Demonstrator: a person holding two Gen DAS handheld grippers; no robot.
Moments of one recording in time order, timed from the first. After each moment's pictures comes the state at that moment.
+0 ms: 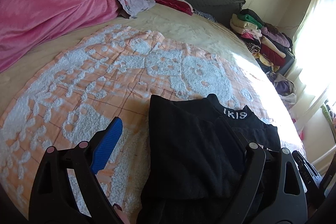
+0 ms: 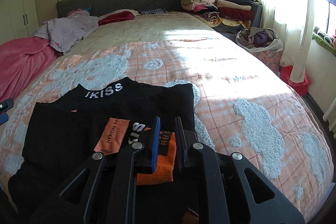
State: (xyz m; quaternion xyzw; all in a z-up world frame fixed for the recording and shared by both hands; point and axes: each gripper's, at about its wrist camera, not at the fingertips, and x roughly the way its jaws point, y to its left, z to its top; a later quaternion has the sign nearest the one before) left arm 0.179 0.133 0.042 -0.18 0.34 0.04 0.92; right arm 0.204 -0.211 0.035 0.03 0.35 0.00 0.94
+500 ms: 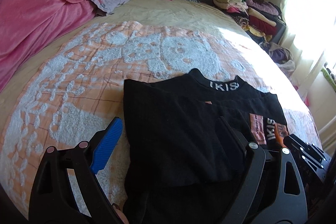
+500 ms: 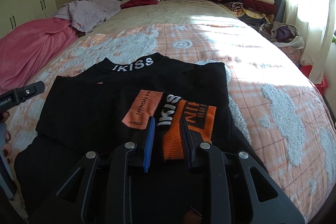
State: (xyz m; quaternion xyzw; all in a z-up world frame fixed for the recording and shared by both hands) left arm 0.185 0.077 0.029 -0.08 0.39 -0.01 0.92; right arm 0.190 -0.179 0.017 0.02 0.39 0.08 0.92
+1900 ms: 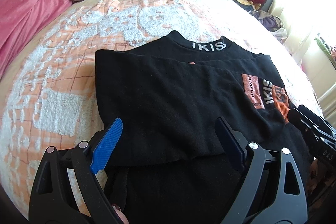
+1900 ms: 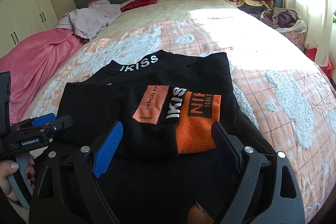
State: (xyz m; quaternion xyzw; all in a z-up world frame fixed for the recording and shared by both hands) left arm 0.181 0.055 0.006 -0.04 0.46 -0.06 0.89; right arm 0.178 -0.192 0.022 0.07 0.40 0.09 0.91
